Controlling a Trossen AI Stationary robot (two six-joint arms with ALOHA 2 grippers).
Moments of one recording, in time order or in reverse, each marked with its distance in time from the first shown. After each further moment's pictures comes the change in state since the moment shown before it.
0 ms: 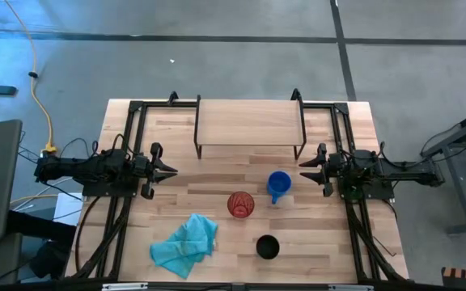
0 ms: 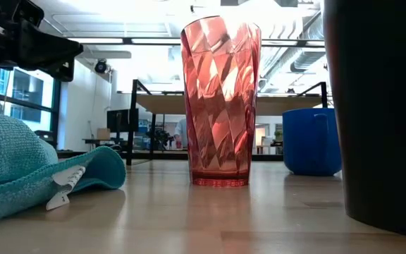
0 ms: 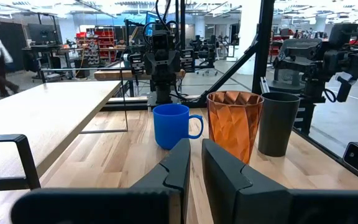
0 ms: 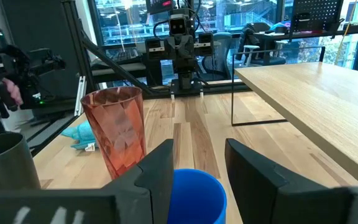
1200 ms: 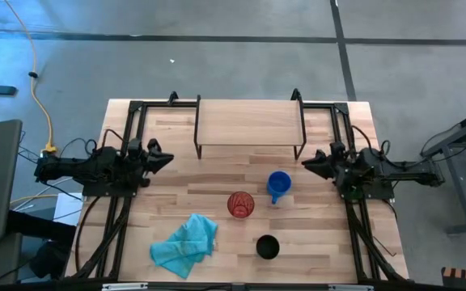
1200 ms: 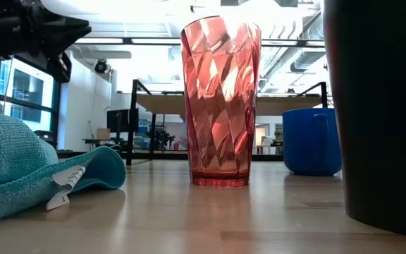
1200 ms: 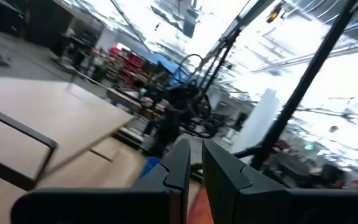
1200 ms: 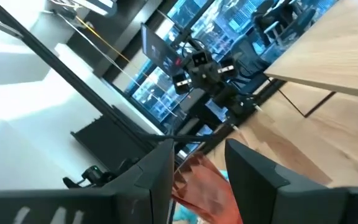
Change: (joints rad) left arm 0.000 0.000 0.000 0.216 -0.180 -0.505; right arm 0.002 -0.001 -0.002 0.203 0.000 0.739
